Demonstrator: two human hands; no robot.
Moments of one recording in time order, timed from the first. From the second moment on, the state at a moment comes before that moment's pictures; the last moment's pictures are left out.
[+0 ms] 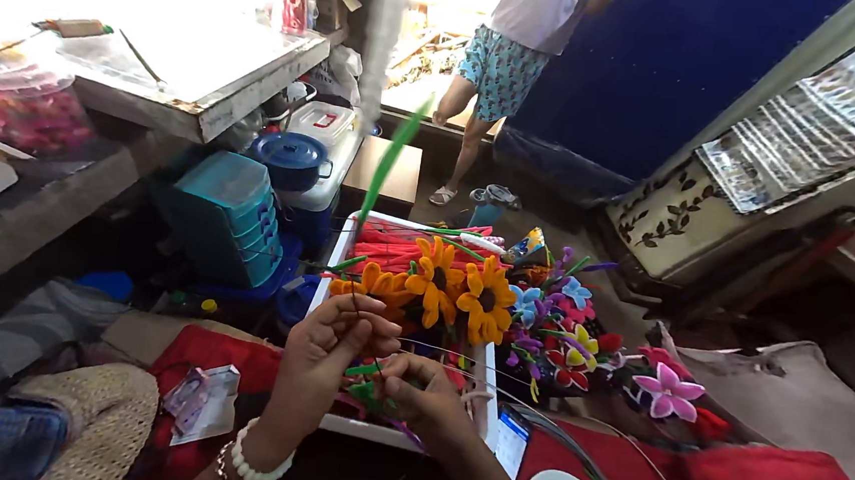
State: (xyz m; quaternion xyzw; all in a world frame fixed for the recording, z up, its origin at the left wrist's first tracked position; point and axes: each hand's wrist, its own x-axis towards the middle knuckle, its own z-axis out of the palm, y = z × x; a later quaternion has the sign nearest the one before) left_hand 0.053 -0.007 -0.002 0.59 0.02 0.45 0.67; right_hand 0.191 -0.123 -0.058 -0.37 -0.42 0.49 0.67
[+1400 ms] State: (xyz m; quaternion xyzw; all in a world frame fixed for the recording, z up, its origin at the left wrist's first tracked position) left_hand 0.046 -0.010 -0.011 0.67 0.11 0.52 0.52; right_hand 0.170 -0.114 -0.051 -0.47 -0.51 0.27 0.67
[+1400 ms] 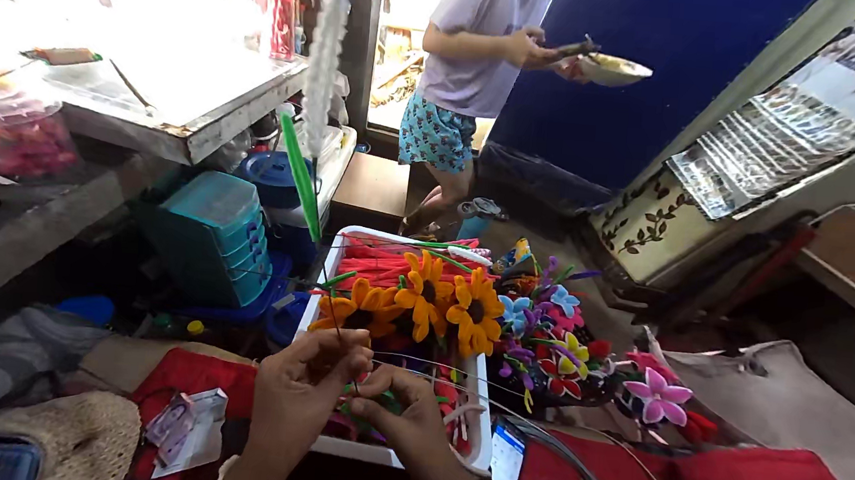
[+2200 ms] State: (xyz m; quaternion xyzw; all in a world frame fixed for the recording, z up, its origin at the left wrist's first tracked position) left_hand 0.040 0.003 0.010 0.62 0.11 0.40 0.66; right_hand 0.179 -0.112 -0.057 -0.36 -0.40 0.49 0.68
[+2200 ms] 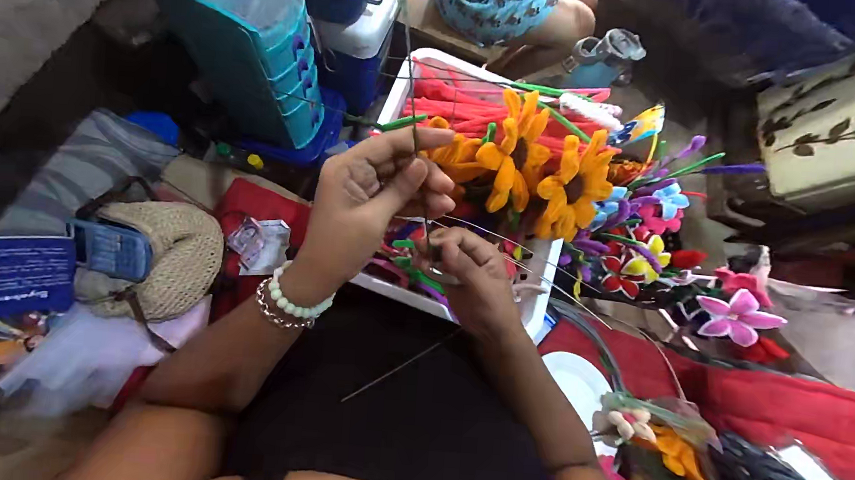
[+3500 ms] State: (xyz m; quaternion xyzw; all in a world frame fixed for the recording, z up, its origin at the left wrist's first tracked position) left_hand 0.039 0.008 0.006 0.65 0.01 0.33 0.68; right_hand 0.169 -0.107 -0.080 -0.22 -0.34 0.62 0.67
